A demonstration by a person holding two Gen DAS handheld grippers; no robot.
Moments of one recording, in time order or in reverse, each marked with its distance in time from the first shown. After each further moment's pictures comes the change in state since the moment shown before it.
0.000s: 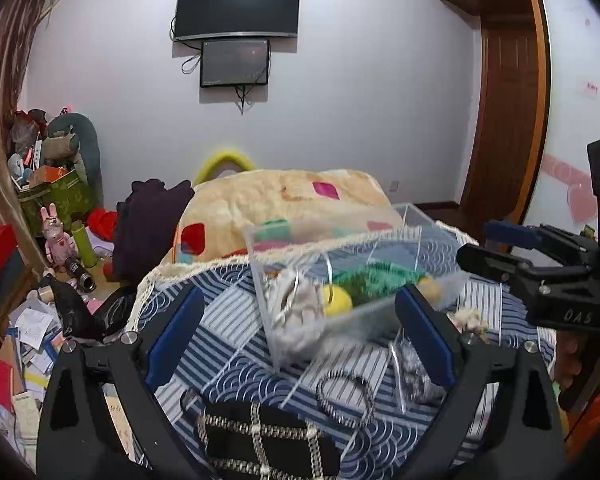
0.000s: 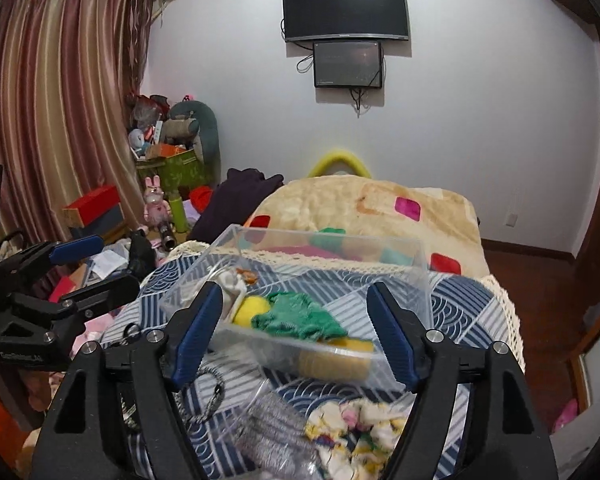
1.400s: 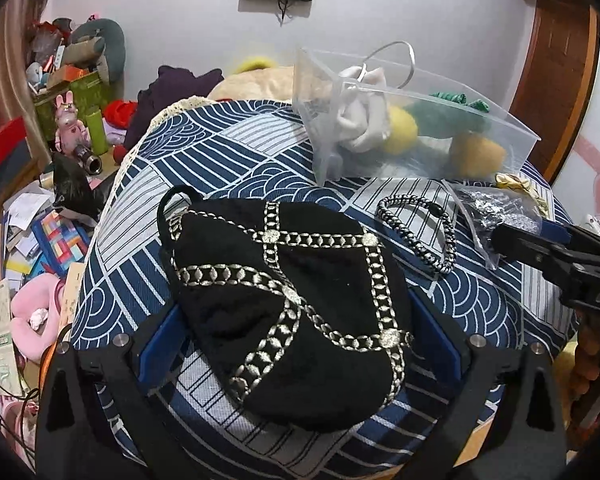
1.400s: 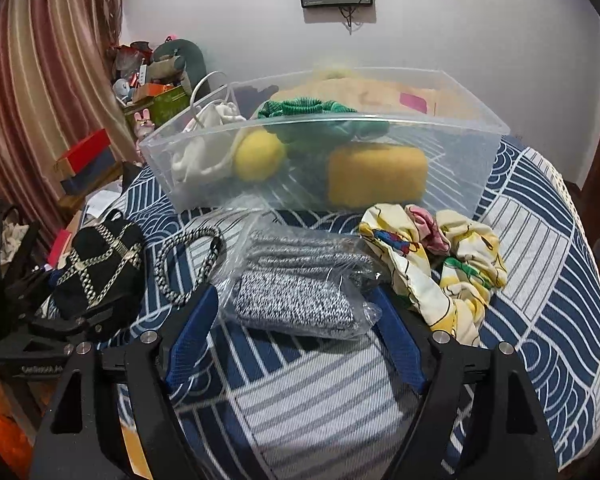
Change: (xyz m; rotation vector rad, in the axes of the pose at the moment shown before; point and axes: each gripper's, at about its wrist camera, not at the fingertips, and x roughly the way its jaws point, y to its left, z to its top) left arm 0.041 0.024 -0.131 -0.157 0.241 0.049; right arm 0.039 0.014 -0.099 0.086 0.237 -0.009
